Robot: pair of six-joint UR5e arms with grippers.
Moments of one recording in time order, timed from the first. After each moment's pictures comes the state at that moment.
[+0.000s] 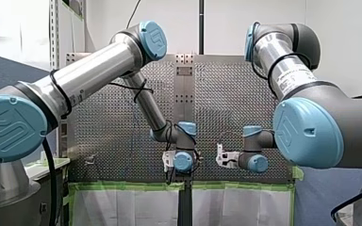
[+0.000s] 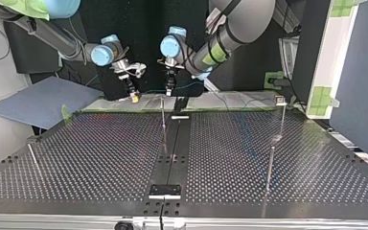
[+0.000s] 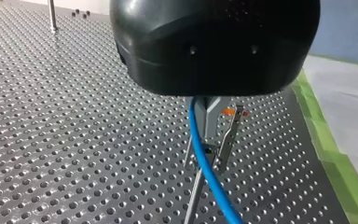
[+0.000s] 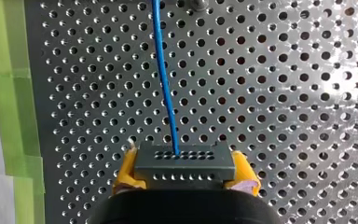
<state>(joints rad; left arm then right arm) -0.70 -2.51 -1.55 -2.33 -2.05 -1.72 1.88 -0.66 1.74 -0.96 1.18 1.61</state>
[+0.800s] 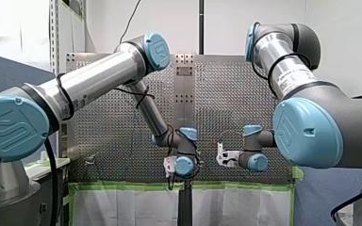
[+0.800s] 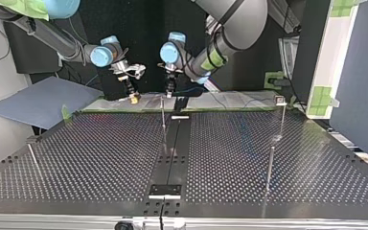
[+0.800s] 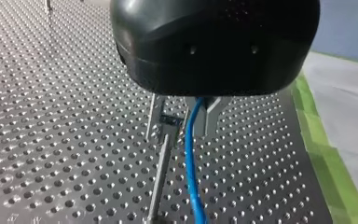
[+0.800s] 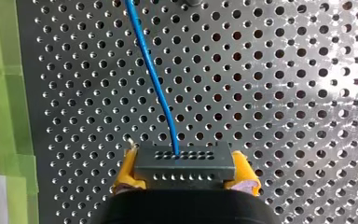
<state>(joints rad) -0.69 -2.59 -1.47 -2.38 -2.04 -1.78 1.88 -0.66 1.73 -0.95 1.18 1.61</state>
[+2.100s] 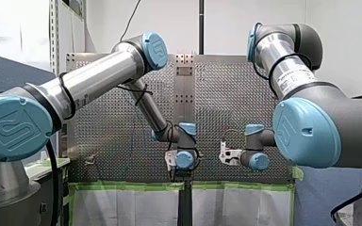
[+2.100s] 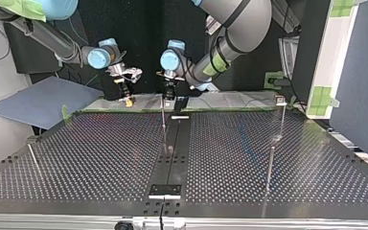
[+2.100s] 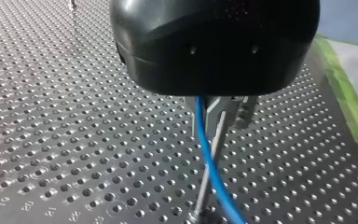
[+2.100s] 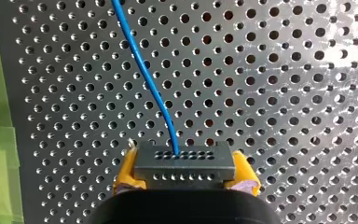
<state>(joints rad) -0.66 -2.58 -1.41 -2.37 -2.00 -1.78 1.86 -0.66 1.71 -0.95 1.23 1.62</state>
